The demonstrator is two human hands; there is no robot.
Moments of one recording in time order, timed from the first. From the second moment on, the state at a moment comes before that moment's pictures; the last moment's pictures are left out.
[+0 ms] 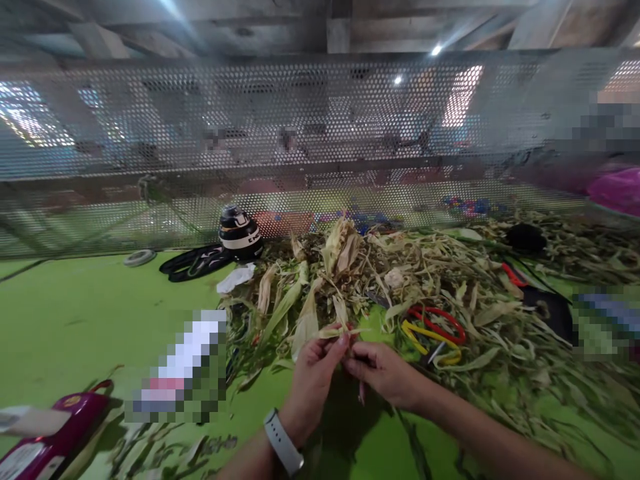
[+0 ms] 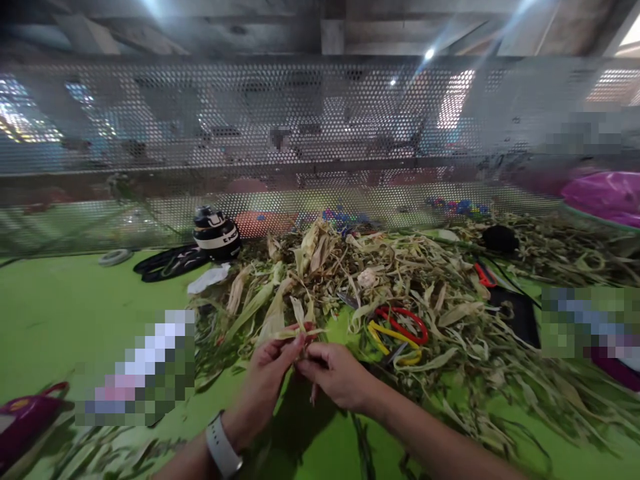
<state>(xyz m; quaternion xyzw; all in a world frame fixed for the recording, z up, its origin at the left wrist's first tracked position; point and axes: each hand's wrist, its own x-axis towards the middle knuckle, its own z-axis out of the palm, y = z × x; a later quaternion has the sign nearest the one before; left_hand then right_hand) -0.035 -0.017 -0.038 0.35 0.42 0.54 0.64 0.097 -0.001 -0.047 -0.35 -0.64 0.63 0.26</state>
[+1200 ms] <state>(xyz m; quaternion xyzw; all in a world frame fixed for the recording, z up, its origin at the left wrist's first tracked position) -0.041 -0.018 -0.037 0.52 0.40 0.39 0.64 0.113 0.006 -0.034 -0.44 -0.70 0.44 0.35</state>
